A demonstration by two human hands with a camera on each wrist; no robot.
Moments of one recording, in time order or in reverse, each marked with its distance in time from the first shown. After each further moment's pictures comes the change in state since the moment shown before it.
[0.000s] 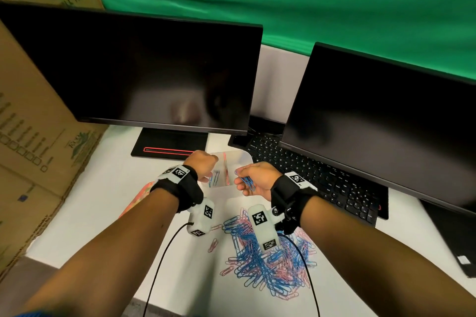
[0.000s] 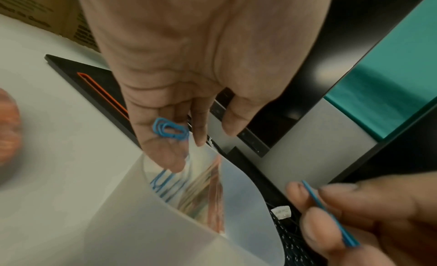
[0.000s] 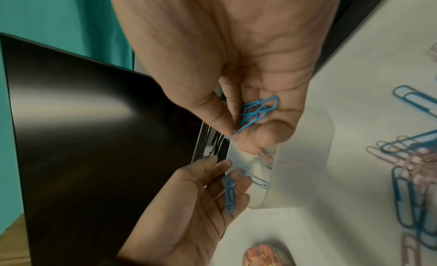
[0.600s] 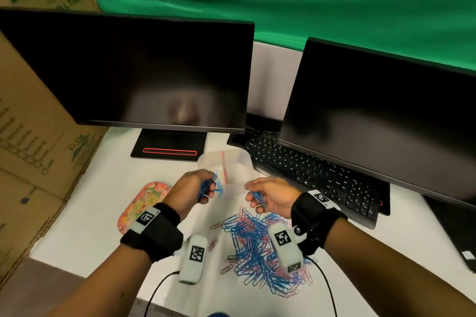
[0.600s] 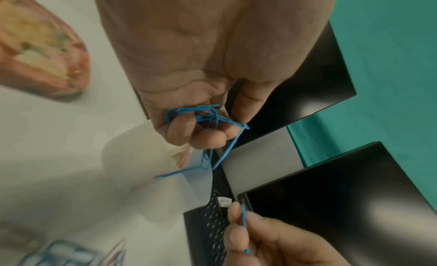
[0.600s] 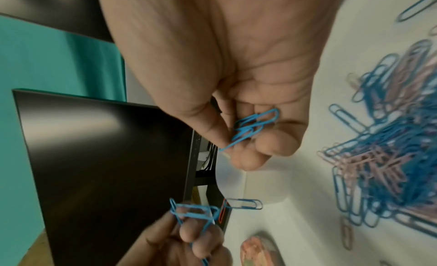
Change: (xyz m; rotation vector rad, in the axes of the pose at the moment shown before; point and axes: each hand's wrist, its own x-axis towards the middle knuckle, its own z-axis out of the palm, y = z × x) left_hand -0.063 -0.039 0.005 -0.432 -0.162 0.149; right_hand -0.018 0.039 -0.039 0.100 -0.169 -0.008
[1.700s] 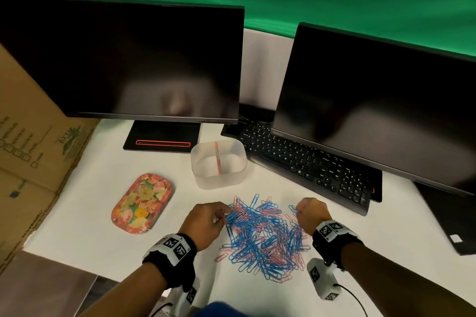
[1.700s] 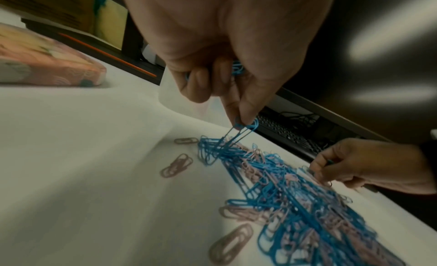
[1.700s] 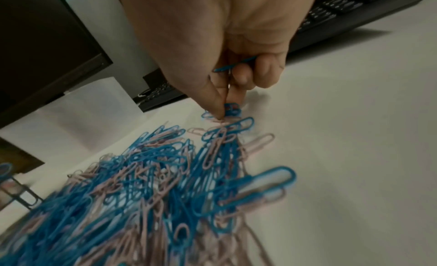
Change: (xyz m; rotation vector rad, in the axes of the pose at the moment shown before) left_hand -0.003 -0.114 0.019 0.807 -0.023 0.301; right_hand 0.000 0.099 -0.110 -1.115 0.592 0.056
